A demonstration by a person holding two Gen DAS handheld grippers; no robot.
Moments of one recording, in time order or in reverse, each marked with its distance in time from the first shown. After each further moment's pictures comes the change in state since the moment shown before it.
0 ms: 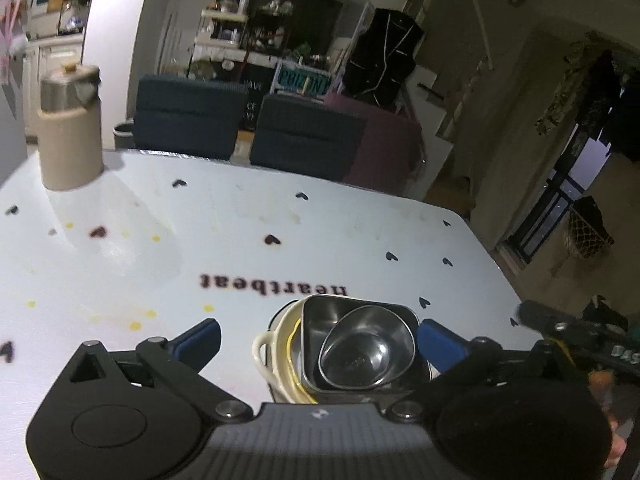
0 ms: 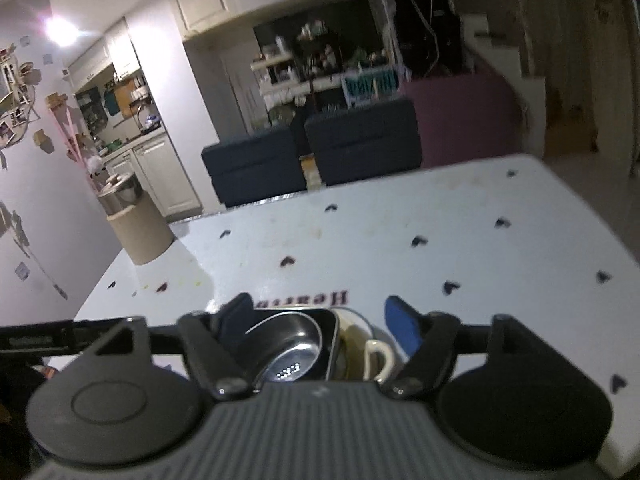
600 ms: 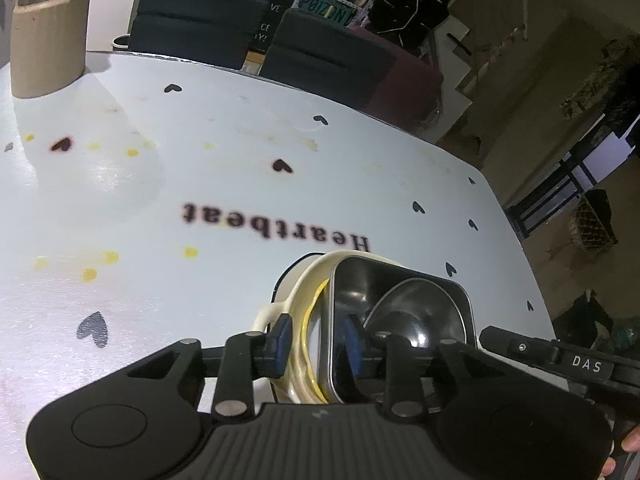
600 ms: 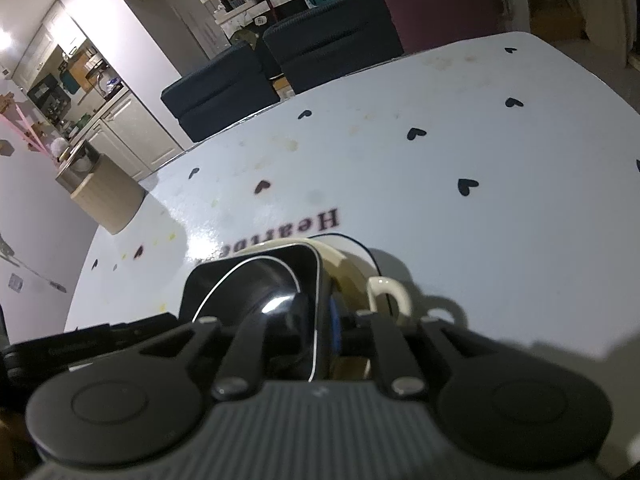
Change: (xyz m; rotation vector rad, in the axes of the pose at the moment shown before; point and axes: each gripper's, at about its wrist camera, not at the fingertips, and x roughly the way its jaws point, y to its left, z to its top) left arm 0.109 0.037 0.000 -0.133 0.228 -0.055; right arm 0.105 -0.025 -0.009 0.200 0.298 0.013
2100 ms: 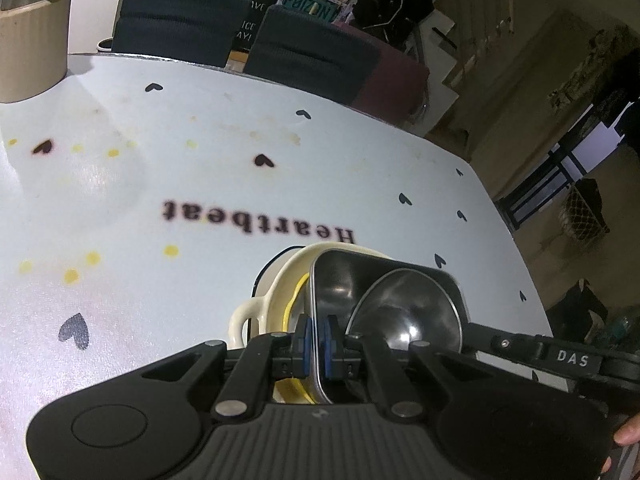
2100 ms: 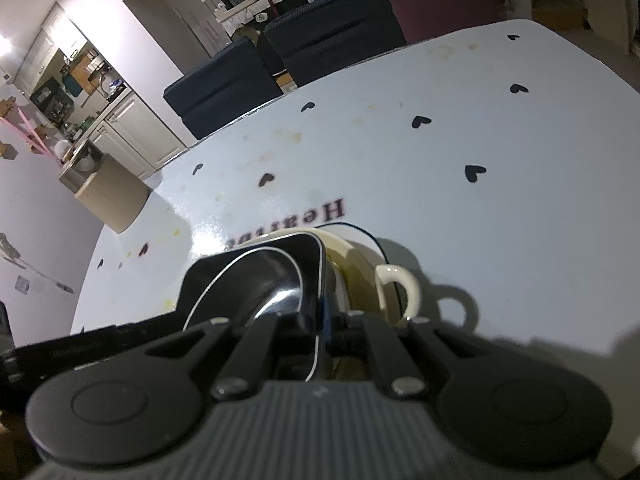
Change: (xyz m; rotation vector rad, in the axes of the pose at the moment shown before) left arm 0.011 -0.007 -0.006 0.024 0.009 -0.033; right arm 0.003 0.002 -0.007 0.025 0.009 0.022
